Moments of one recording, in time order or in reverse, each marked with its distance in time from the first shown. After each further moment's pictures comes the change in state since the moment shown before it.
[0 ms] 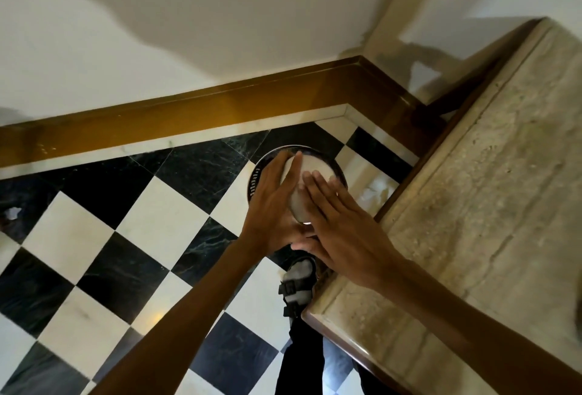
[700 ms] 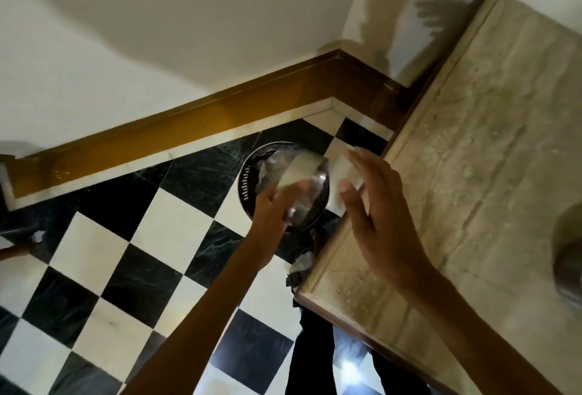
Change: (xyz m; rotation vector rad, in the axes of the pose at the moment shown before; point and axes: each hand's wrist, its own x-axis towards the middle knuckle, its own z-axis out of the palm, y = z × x) left_hand -0.015 0.083 -0.024 -1.047 -0.137 -0.616; right_hand -0.069 0.009 -0.056 0.821 0.505 0.490
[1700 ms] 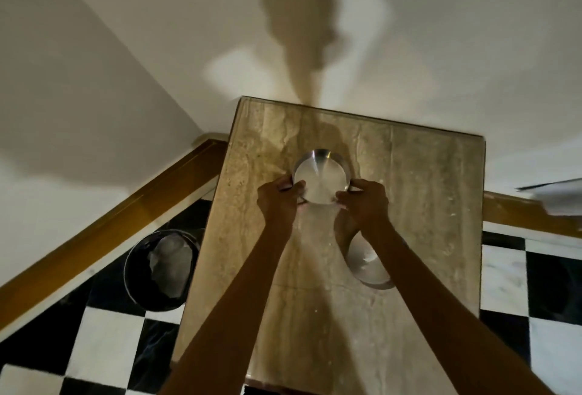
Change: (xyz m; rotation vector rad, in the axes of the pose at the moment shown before) left_hand 0.030 0.031 0.356 0.141 0.134 0.091; right_hand -0.019 0.182 -0.268 0.367 0.491 0.689
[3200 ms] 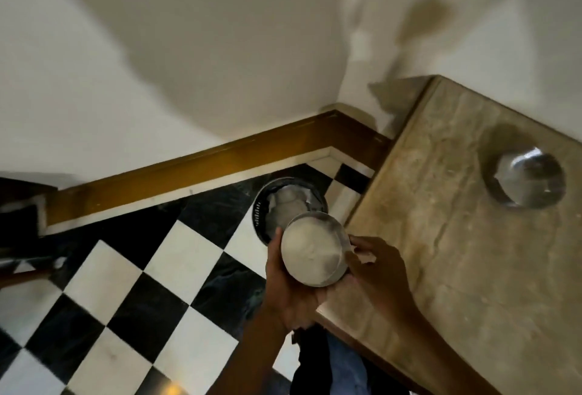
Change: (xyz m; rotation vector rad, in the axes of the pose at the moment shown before) left_hand -0.075 -0.091 -0.344 -1.077 -0.269 -0.508; right_hand -0.227 0.025 0.237 -0.254 -0.410 -0.308
